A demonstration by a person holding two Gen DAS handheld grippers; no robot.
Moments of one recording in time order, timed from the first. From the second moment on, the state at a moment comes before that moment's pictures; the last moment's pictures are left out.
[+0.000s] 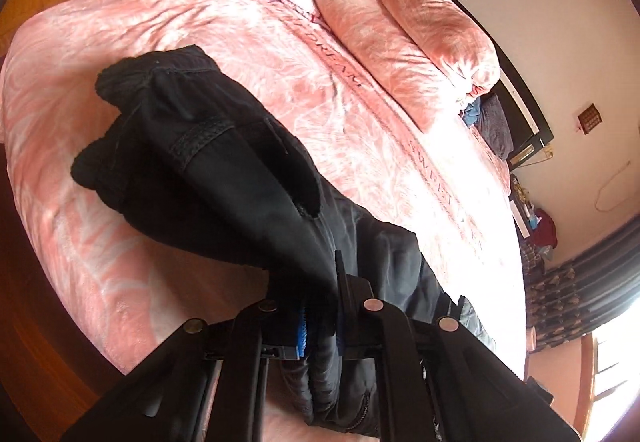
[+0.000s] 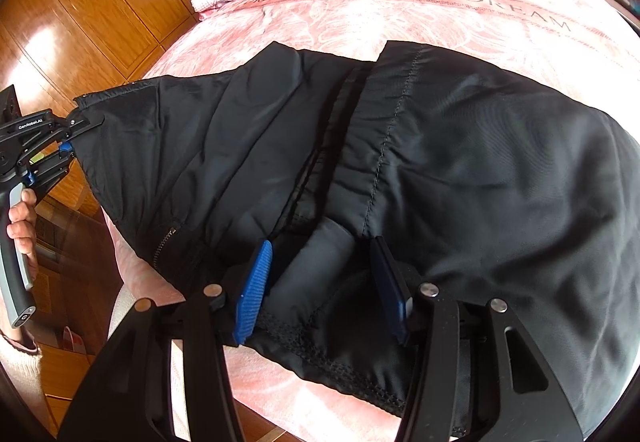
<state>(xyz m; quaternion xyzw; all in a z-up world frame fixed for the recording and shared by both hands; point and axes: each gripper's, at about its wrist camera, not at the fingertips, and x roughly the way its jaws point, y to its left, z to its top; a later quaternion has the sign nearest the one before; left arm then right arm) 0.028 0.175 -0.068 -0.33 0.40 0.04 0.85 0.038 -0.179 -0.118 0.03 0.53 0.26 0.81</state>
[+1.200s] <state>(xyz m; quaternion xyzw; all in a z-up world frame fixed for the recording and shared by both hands) 0.048 -0.078 -0.064 0.07 0.49 -0.19 0.85 0.042 -0.238 -0.096 0.11 0.51 0.22 0.82</state>
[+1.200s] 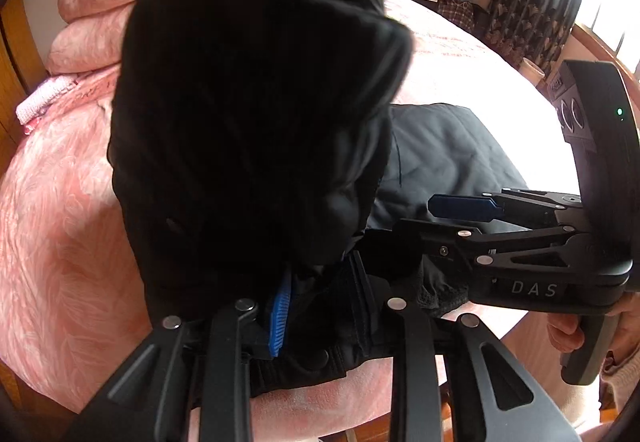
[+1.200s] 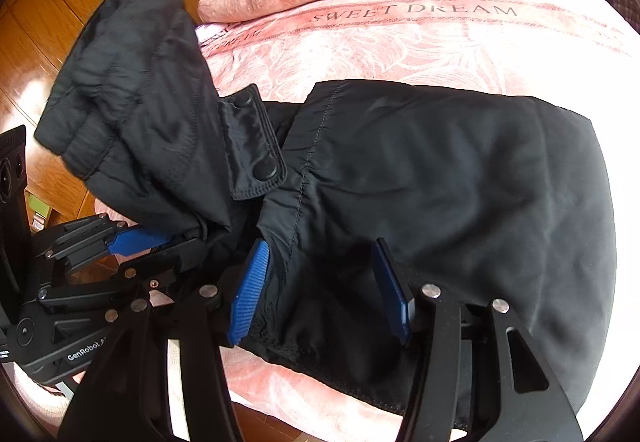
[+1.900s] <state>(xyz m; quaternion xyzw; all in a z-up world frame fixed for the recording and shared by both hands) 0.067 0.014 -0.079 -0.06 0.50 -0.05 0.86 0.052 -0.285 -0.068 0.11 0.48 0.18 0.85</state>
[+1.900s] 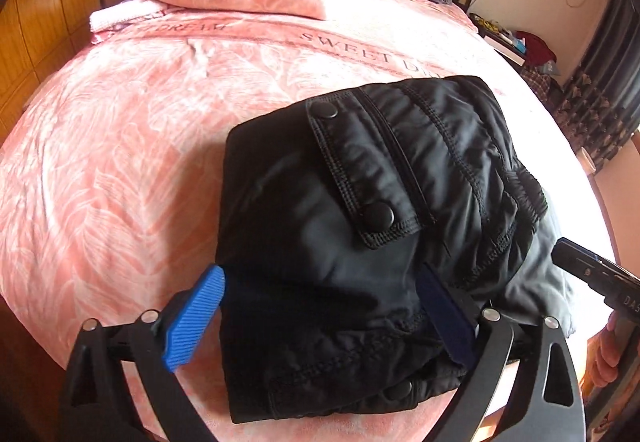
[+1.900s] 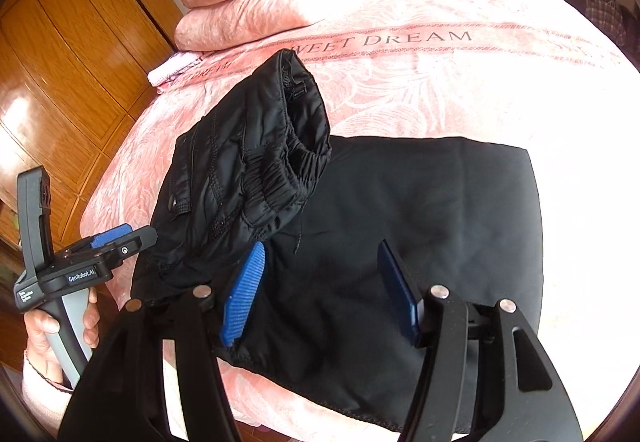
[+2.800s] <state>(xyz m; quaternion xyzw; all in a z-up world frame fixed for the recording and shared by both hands) 0.092 0.034 -0.112 -0.09 0.53 -0.03 0.84 0.210 -0.245 -0.112 0.16 0.56 0.26 0.77</state>
